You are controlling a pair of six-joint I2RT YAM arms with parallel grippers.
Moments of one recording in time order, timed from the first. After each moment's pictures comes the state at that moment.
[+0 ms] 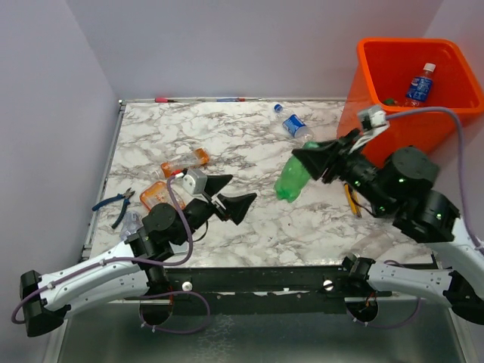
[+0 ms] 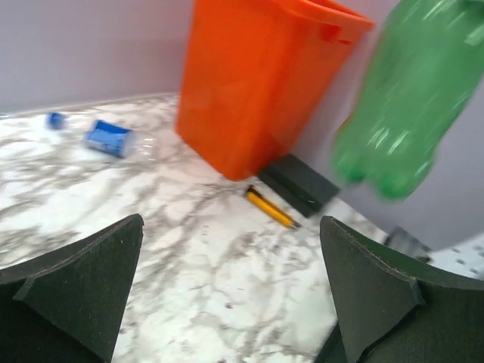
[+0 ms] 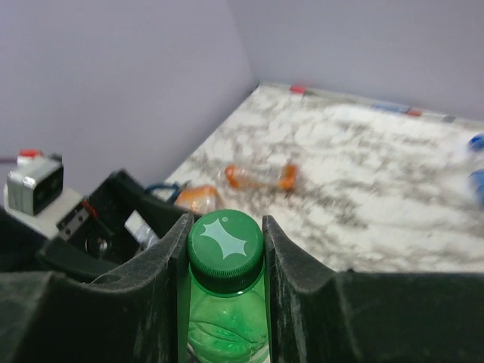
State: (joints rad) left arm -1.07 0.69 0.56 0.35 -0.19 -0.31; right arm 0.98 0.88 1.28 -0.40 0.22 0.33
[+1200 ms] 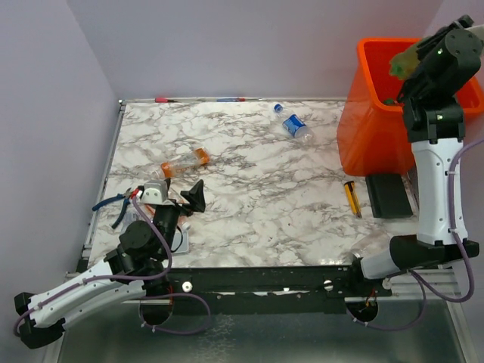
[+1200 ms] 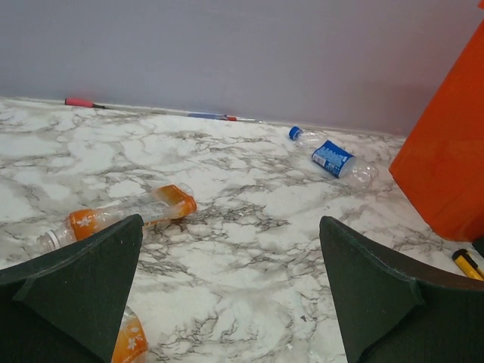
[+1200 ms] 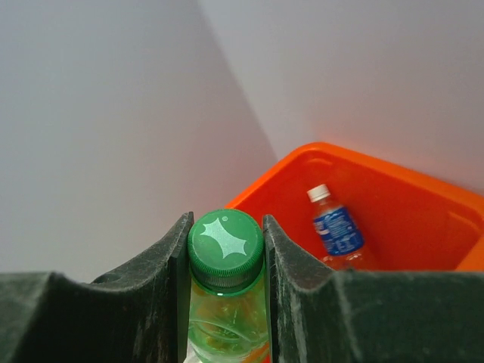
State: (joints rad) left arm -1.07 0.33 0.43 0.12 -0.88 -0.07; right arm 0.16 1.48 2.07 -0.29 0.79 0.21
